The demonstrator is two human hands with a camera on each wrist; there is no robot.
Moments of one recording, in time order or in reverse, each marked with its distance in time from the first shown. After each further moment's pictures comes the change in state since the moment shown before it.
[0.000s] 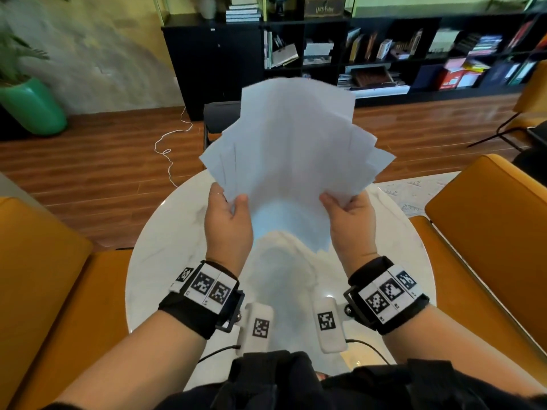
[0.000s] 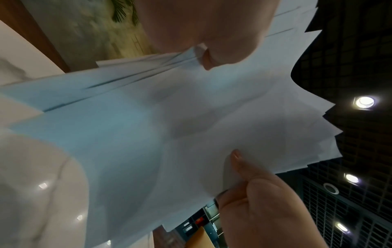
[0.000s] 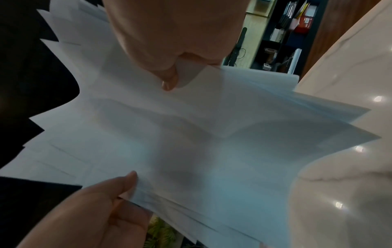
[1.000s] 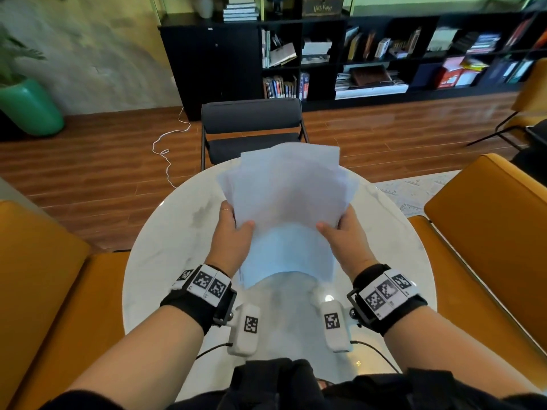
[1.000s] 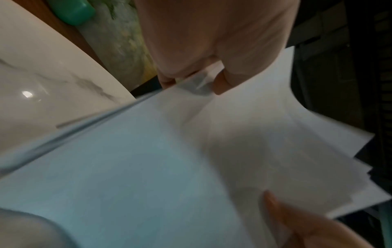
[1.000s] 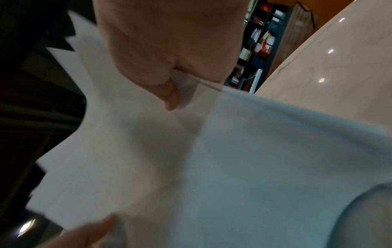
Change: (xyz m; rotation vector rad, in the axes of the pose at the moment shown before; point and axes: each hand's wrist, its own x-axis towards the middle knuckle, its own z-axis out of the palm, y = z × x) left_hand 0.012 -0.038 0.000 0.043 -0.292 -0.236; right_hand 0.009 0.047 -0.018 -0.150 -0.227 0.233
